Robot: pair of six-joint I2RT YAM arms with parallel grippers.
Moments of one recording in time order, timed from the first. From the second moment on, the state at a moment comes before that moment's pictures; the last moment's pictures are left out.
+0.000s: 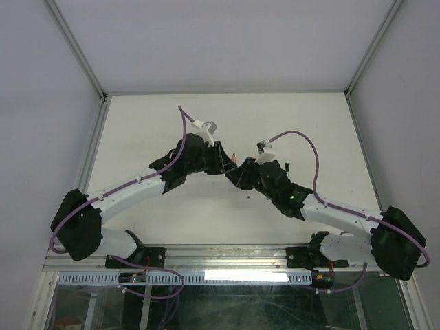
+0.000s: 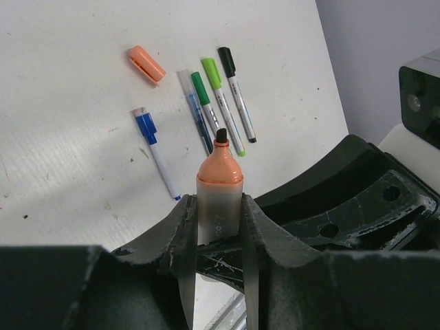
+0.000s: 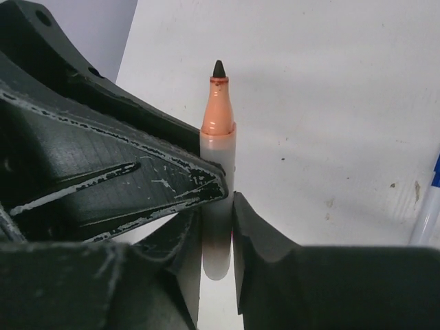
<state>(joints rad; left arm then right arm) -0.77 1.37 0.92 0.01 0.17 -0.75 0.89 1.15 0.57 0.23 0.16 0.84</state>
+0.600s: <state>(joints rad) -0.79 1.45 1.06 -0.02 0.17 -0.67 0.85 0.91 0.57 -0.18 0.38 0.89</state>
